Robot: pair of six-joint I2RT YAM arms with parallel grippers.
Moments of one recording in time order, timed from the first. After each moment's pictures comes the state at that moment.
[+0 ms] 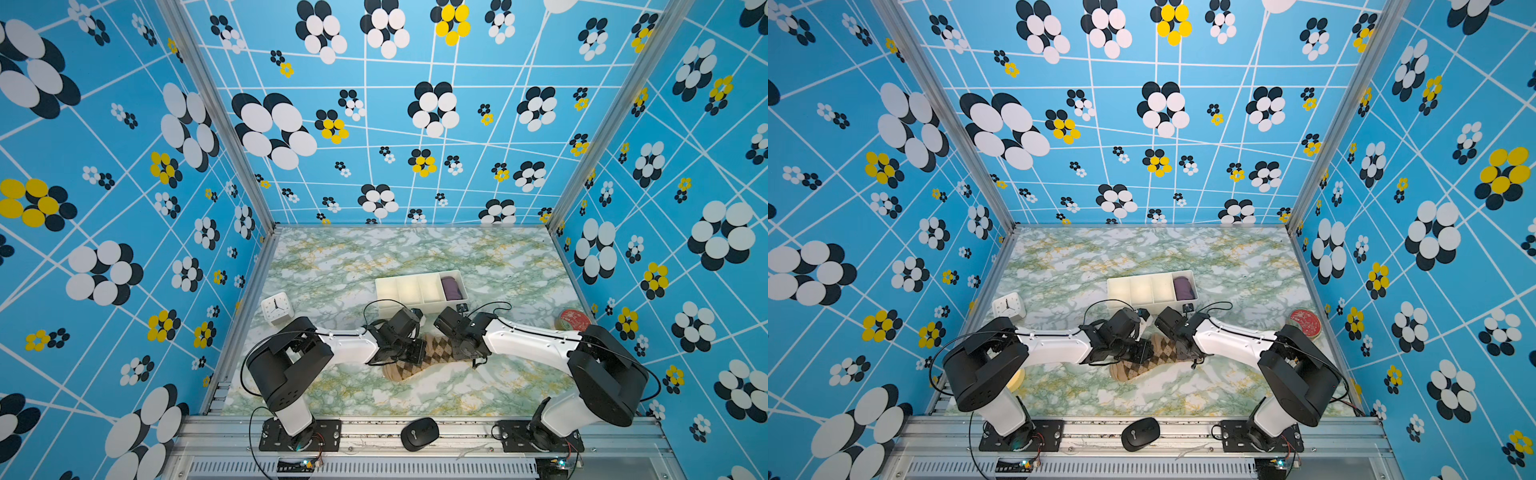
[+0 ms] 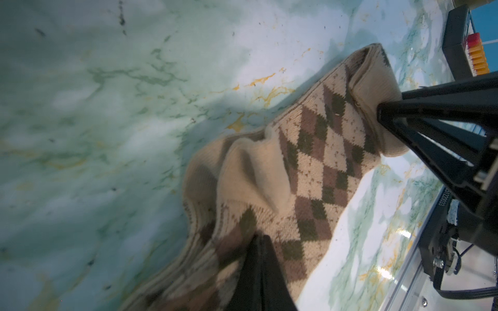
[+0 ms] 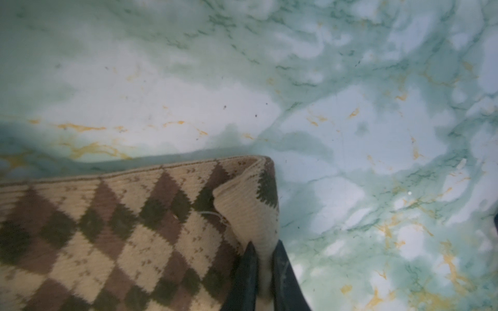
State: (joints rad) left arm -0.88 1.69 0.75 0.01 0.29 -0.60; right arm 0.83 1.56 0.85 -0.76 0.39 0.69
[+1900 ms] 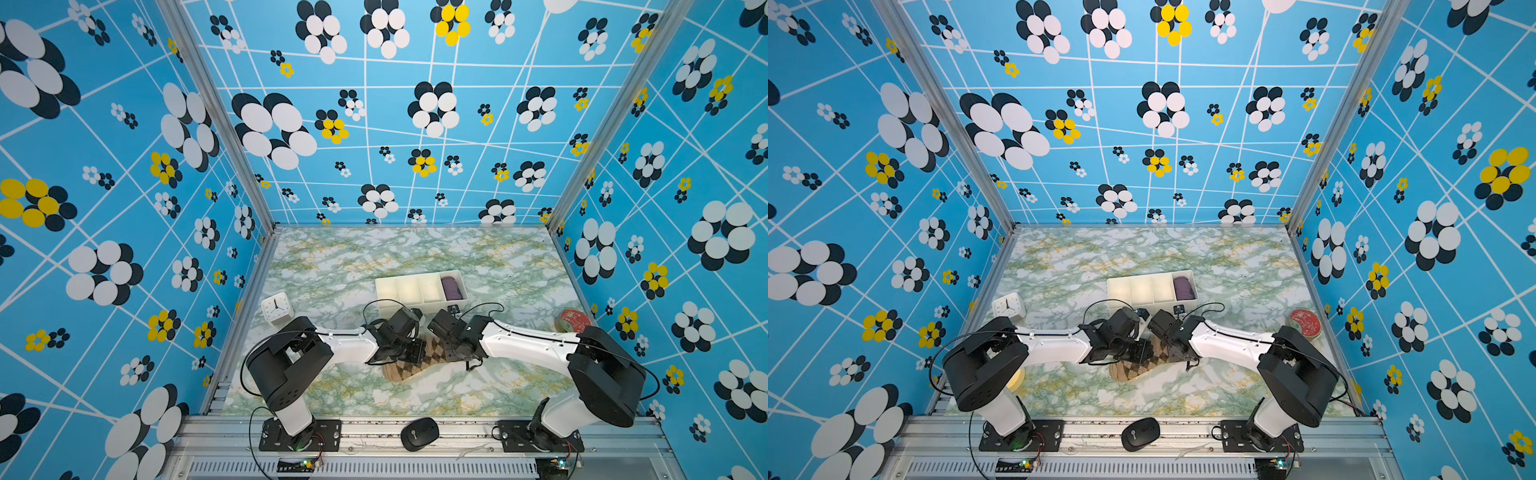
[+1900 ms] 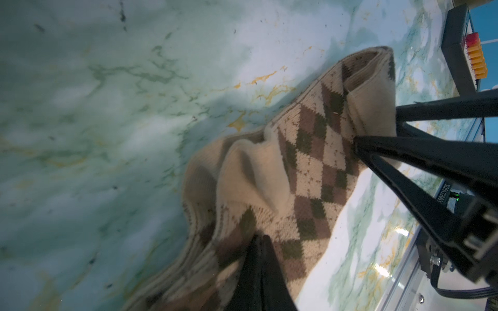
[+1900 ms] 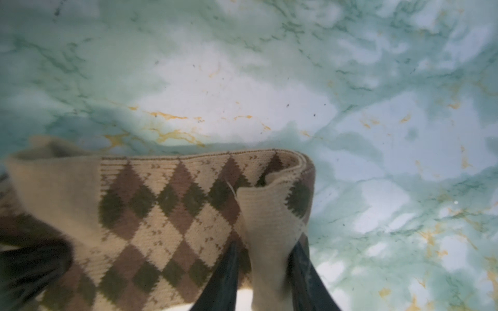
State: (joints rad) left arm -0.87 1.69 0.75 0.01 0.30 -0.60; right arm 0.89 1.56 0.86 -0.70 0.34 0.70
